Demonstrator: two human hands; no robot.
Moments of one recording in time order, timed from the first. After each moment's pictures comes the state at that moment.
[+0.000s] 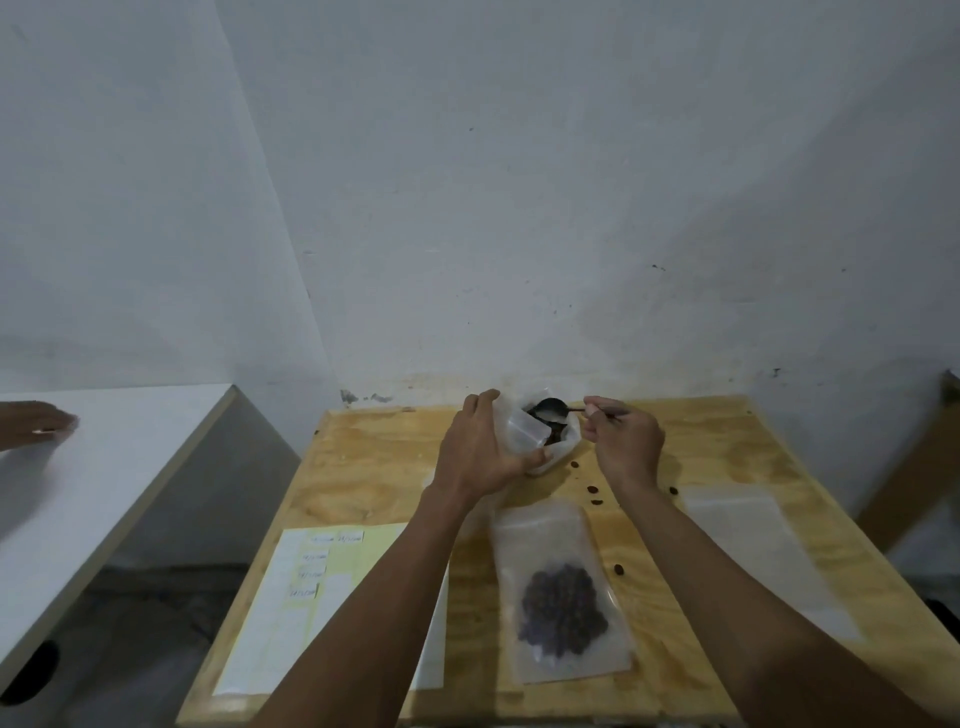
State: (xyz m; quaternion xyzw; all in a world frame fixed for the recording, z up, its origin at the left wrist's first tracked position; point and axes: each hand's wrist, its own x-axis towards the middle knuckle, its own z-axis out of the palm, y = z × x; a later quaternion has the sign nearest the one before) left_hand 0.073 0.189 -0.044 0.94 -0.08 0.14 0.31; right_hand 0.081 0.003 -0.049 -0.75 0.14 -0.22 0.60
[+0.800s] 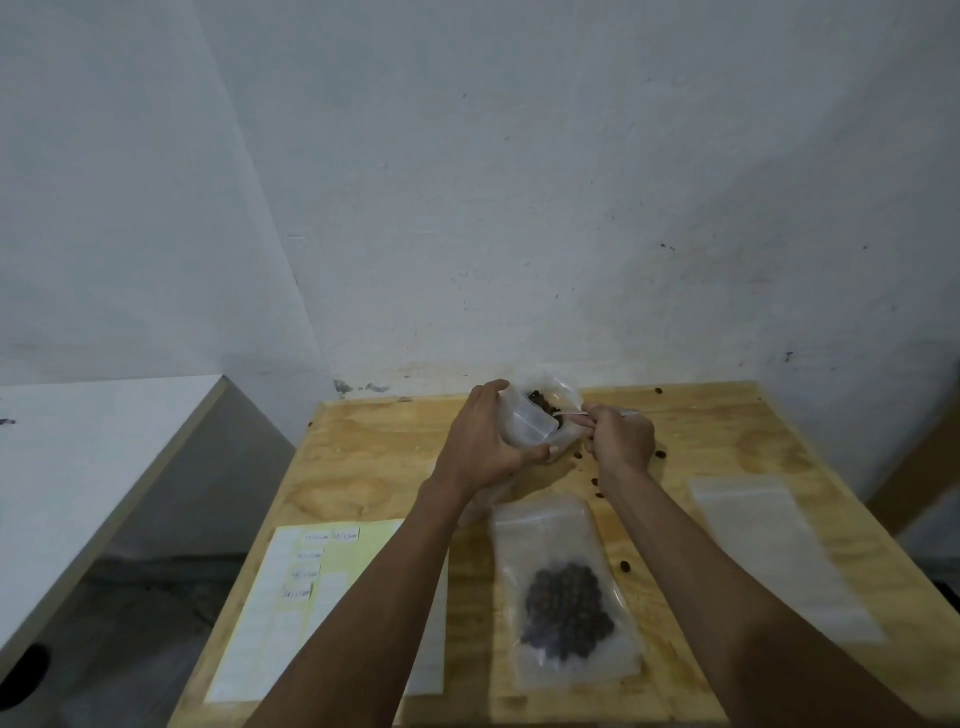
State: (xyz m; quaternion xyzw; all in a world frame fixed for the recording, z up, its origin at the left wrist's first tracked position) left_hand 0.083 0.188 -0.051 0.91 -0.10 0.10 0.38; right_hand 0.092 0.019 -0.057 -0.63 0.28 -0.12 0.72
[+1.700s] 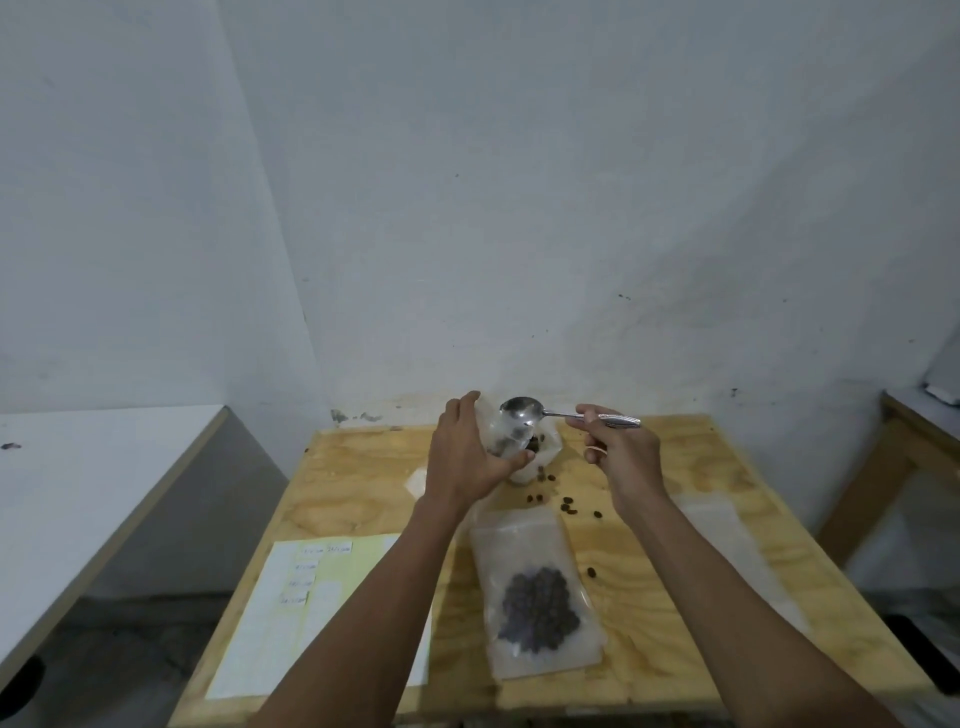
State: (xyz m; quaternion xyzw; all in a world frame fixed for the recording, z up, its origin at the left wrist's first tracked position) left_hand 0.055 0.179 -0.025 0.91 -0.07 0.21 0.35; right_hand 0.044 -0.021 -0.014 -0.59 0.11 -0.11 0.79
